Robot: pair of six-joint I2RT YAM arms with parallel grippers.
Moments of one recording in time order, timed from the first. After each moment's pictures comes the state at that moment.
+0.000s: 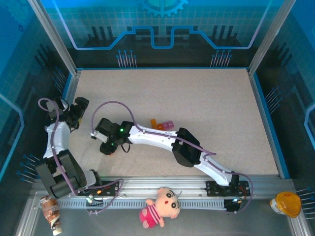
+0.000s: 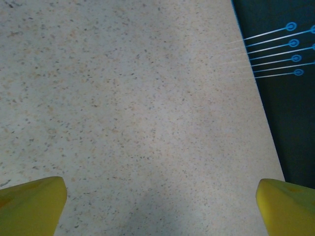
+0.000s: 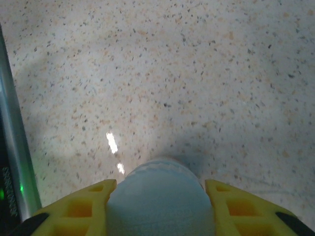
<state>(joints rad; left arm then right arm) 0.52 1.27 0.85 -0.39 0.42 -0.75 1.19 2.41 2.17 -0.75 -0.13 0.07</state>
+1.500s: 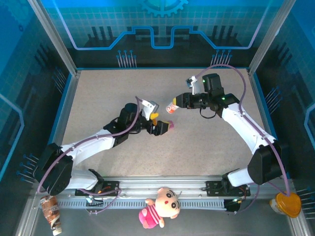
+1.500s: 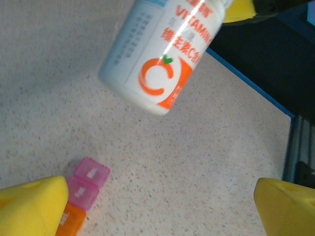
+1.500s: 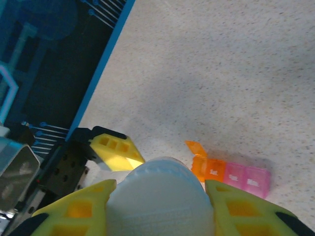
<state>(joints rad) -0.63 1.32 0.73 0.20 0.37 -0.24 0.33 1.43 1.23 -0.51 -0.66 0.37</state>
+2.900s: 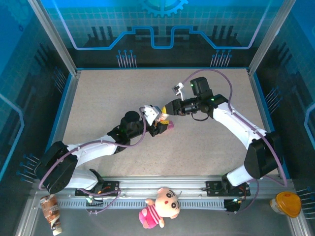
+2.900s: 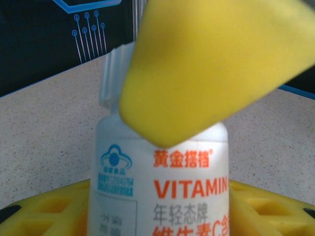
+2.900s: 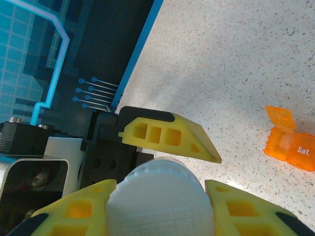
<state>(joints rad) -0.69 1.34 0.61 0.51 0.22 -0.01 0.44 1.51 1.23 -0.50 -0.85 0.42</state>
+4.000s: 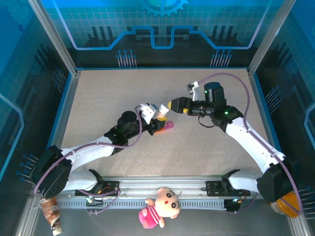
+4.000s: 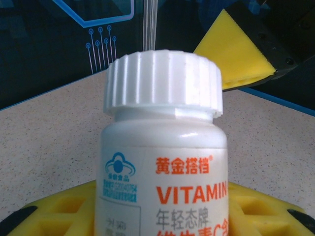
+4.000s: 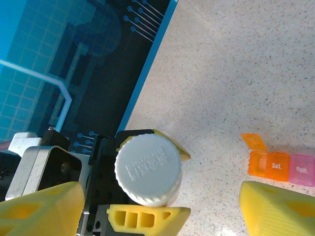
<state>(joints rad) -0.69 1.28 0.61 0.49 0.18 -0.05 0.43 1.24 1.05 -0.31 -0.63 0.65</state>
